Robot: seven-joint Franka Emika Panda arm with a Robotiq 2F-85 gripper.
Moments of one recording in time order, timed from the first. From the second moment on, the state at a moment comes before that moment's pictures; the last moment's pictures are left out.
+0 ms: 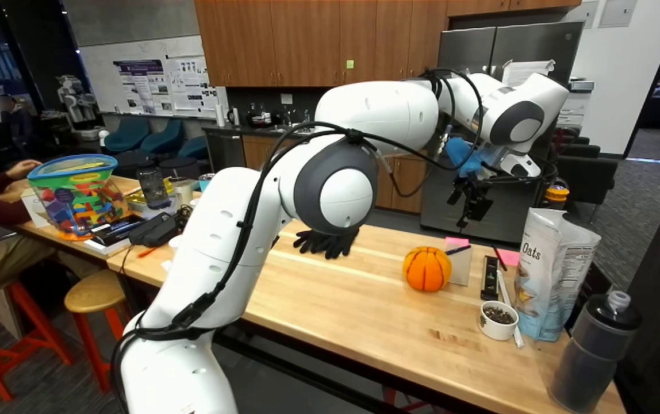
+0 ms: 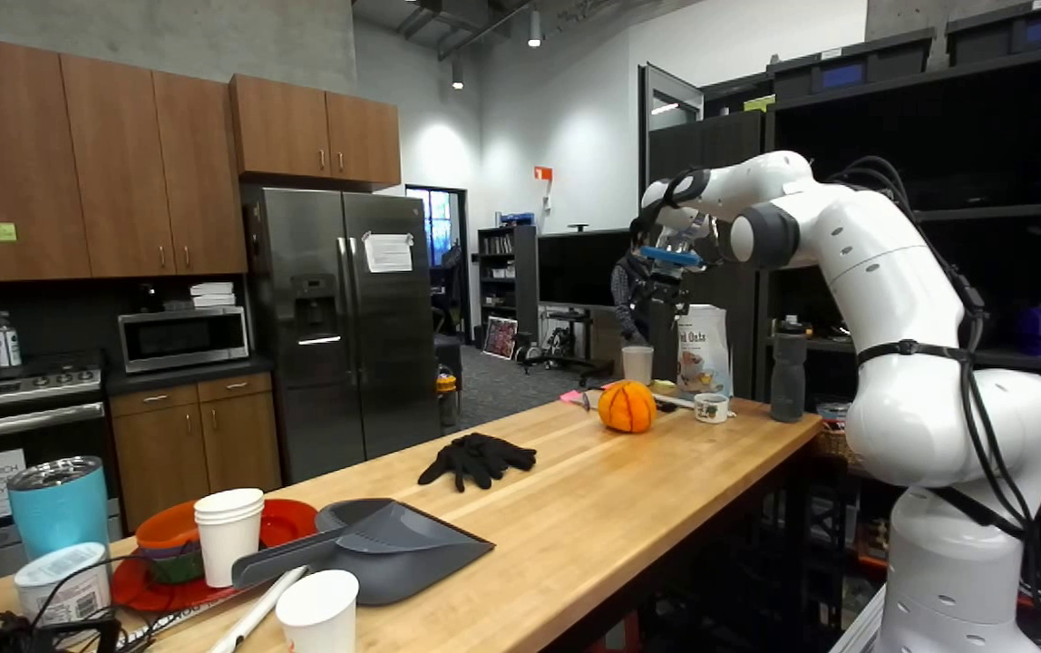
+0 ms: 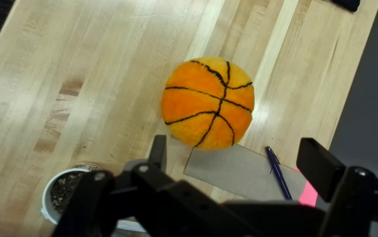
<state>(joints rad) -0.39 0.55 -0.26 -1.08 0.49 1.46 0.49</state>
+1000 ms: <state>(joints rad) -0.39 0.56 -0.26 -1.08 0.49 1.46 0.49</state>
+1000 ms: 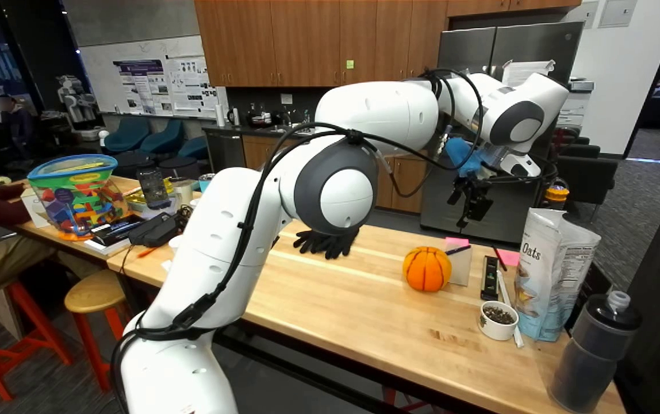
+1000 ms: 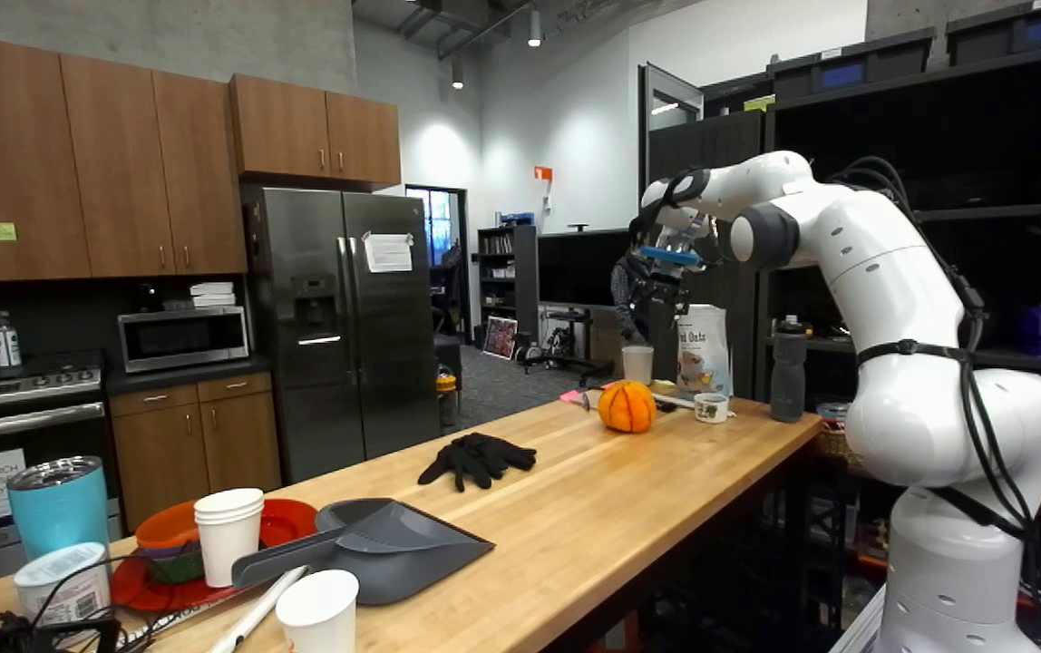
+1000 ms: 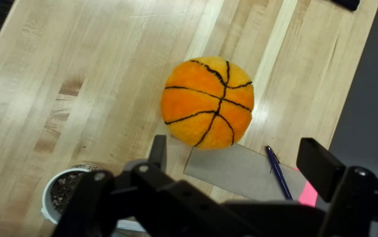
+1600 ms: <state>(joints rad) -0.39 0.56 -0.26 -1.08 0.49 1.46 0.50</state>
